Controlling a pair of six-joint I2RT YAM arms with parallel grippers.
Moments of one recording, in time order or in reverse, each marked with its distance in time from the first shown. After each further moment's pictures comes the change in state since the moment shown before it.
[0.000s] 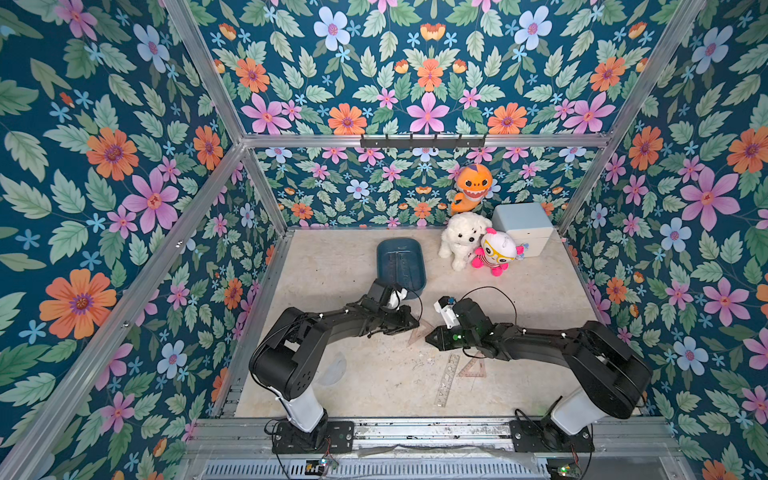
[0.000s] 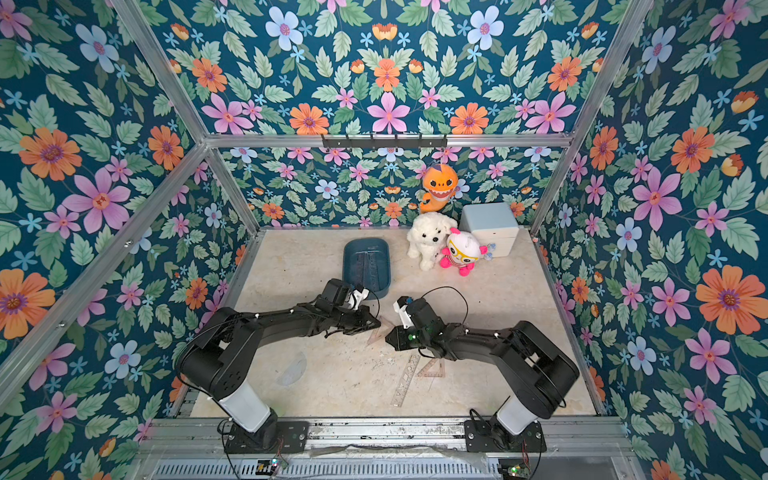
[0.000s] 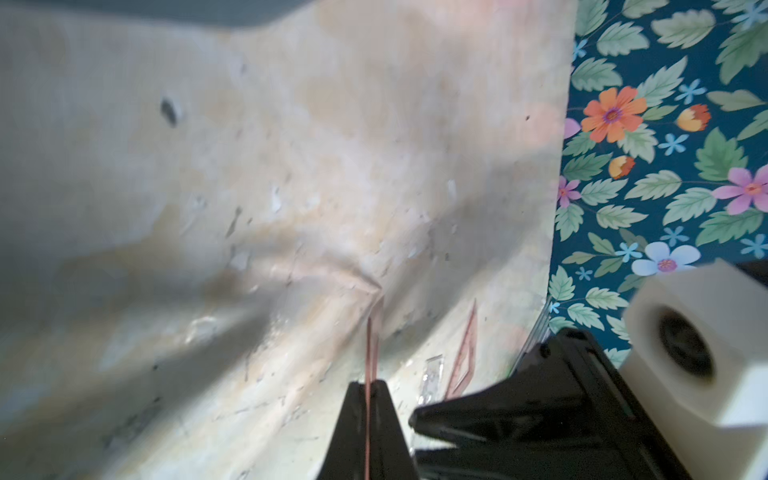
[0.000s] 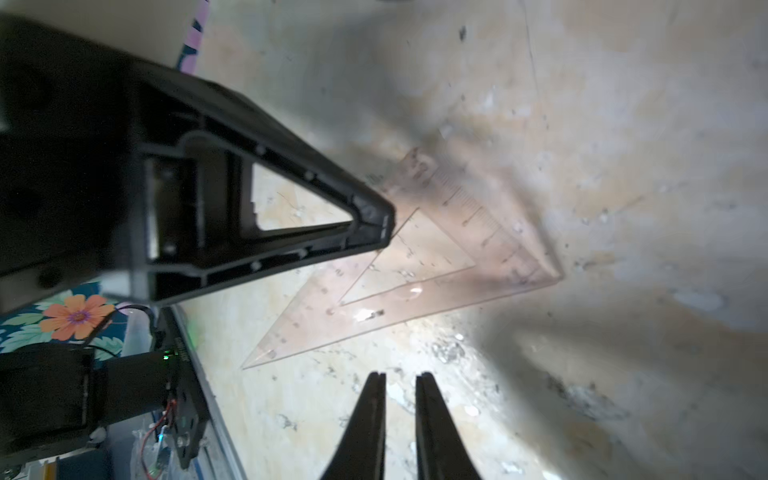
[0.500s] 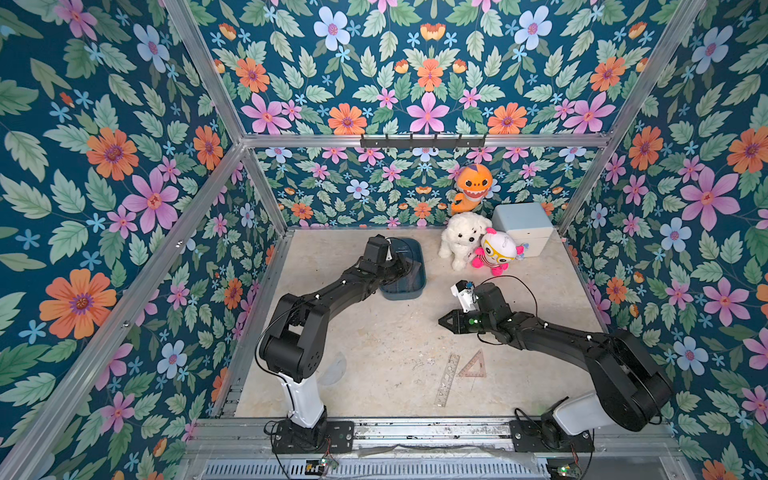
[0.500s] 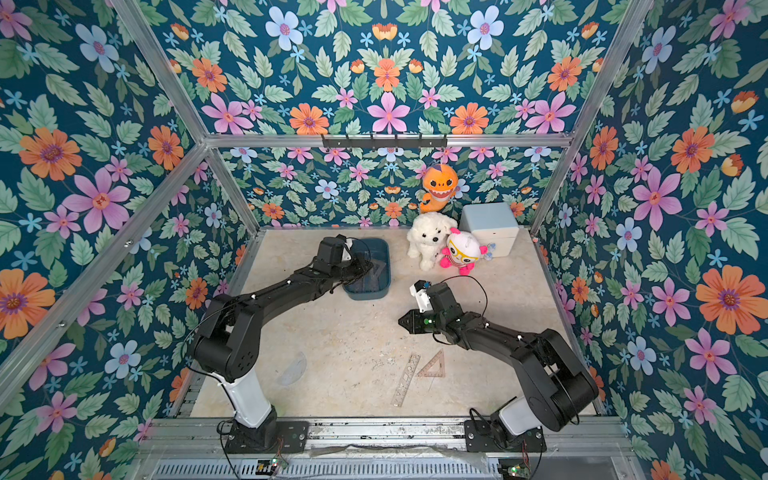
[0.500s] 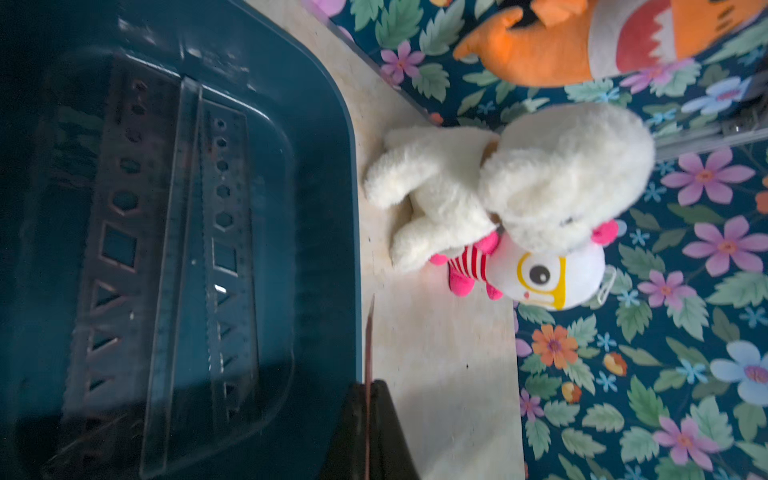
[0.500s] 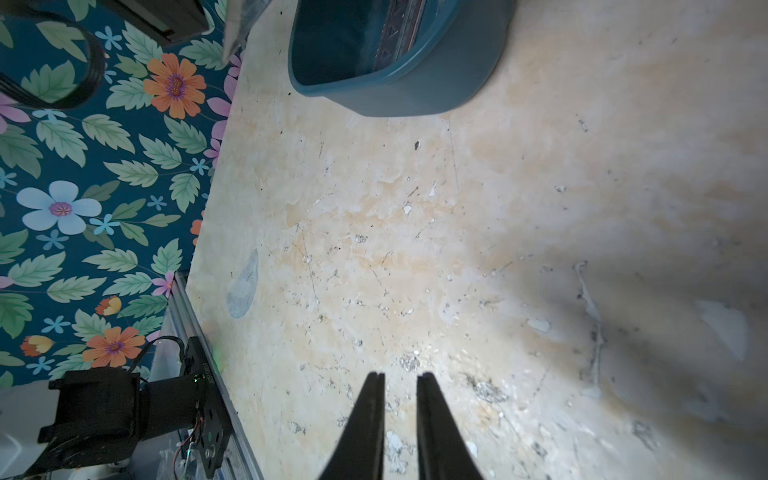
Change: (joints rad) left arm 0.098 0.166 0.369 0.074 -0.319 -0.188; right arm -0.185 -0.045 0.041 -0.075 -0.124 -0.054
